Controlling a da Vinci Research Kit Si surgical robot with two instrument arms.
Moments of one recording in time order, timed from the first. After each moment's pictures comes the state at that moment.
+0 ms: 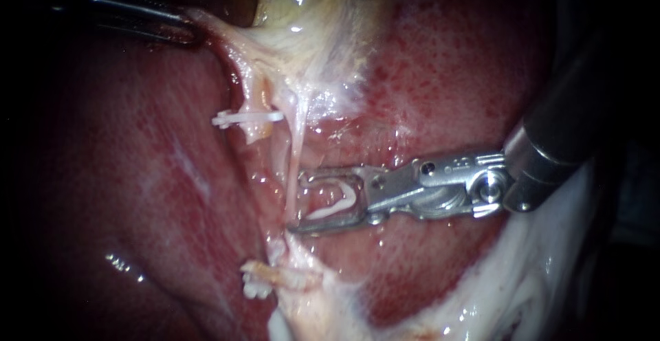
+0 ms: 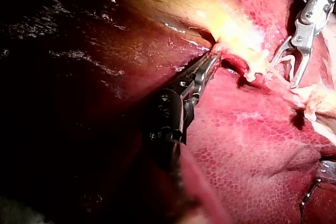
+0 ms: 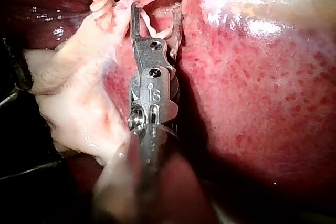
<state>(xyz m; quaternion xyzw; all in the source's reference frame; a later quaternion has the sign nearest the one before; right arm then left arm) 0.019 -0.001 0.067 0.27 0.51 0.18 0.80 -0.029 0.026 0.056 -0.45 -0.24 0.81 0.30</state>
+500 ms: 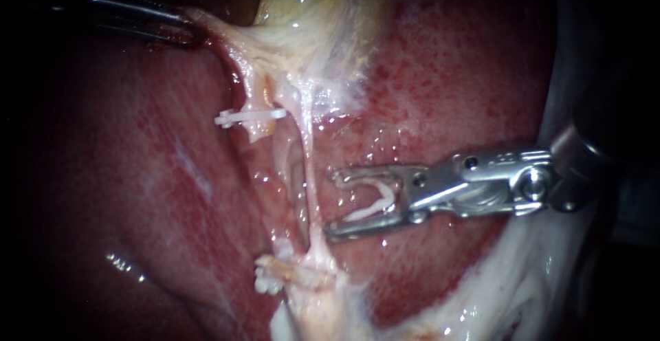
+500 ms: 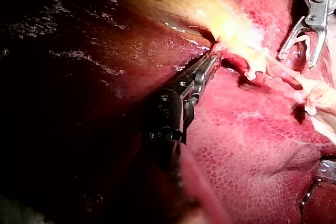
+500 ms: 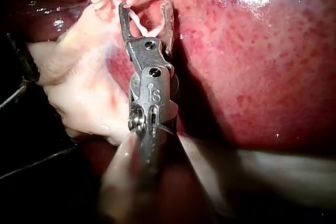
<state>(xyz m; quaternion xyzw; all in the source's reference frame) 0.014 0.000 0.064 0.32 0.52 0.20 0.77 -0.029 0.026 0.056 -0.45 -0.24 0.81 0.30</state>
